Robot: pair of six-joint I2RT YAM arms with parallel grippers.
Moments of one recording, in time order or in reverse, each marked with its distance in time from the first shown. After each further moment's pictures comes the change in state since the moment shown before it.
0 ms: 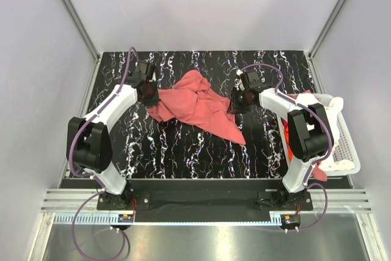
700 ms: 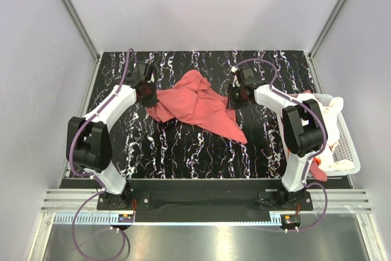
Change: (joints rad) left arm 0.021 0.003 -0.017 0.006 -0.006 0.007; right arm 0.024 0.078 0.091 0.007 0.077 -0.093
